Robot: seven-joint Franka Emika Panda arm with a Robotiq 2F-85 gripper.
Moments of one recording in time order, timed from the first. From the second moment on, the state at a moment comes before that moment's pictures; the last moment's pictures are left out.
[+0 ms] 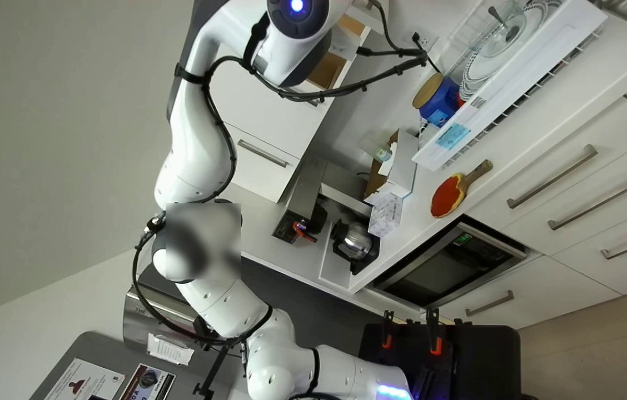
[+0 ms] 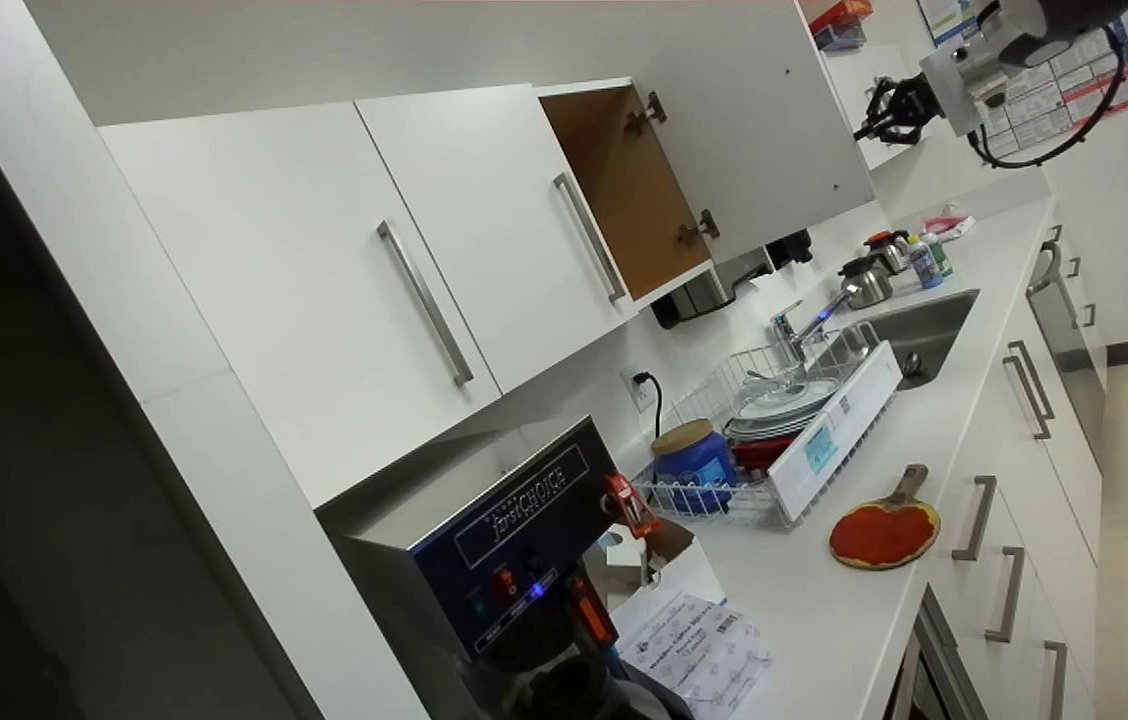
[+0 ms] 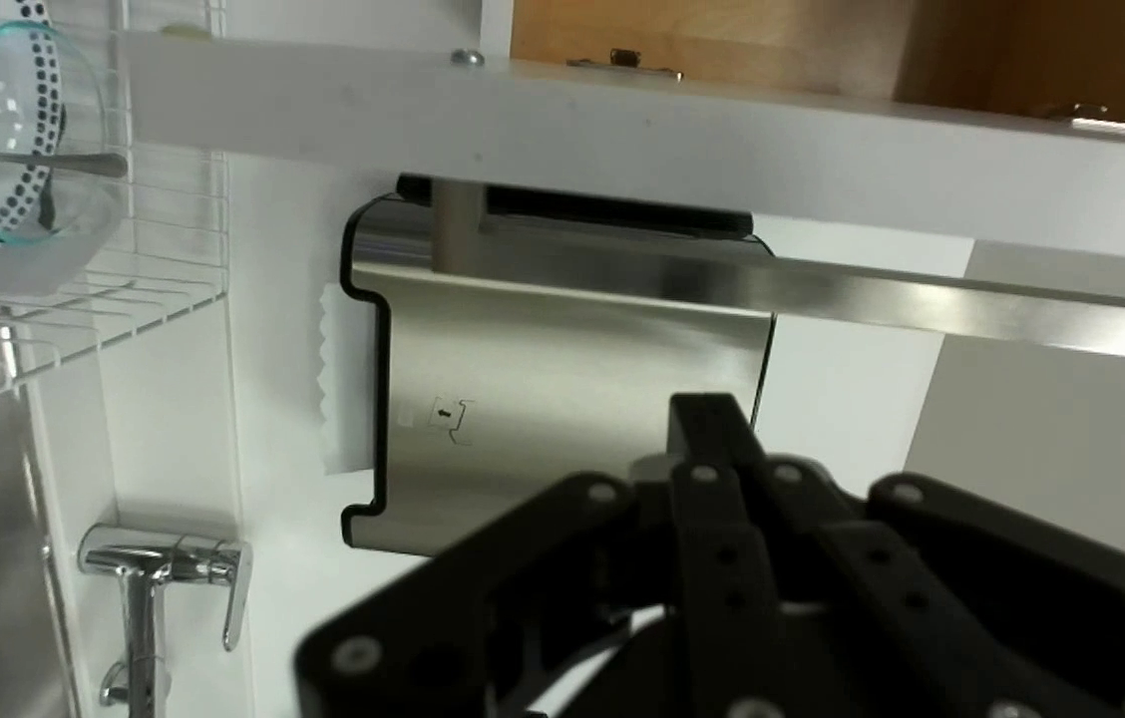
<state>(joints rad) -0.61 0.42 -0.41 -1.39 1.76 1.90 -0.34</state>
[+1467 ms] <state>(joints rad) -0.73 0.56 -0.21 -1.19 1.63 1.41 -0.01</state>
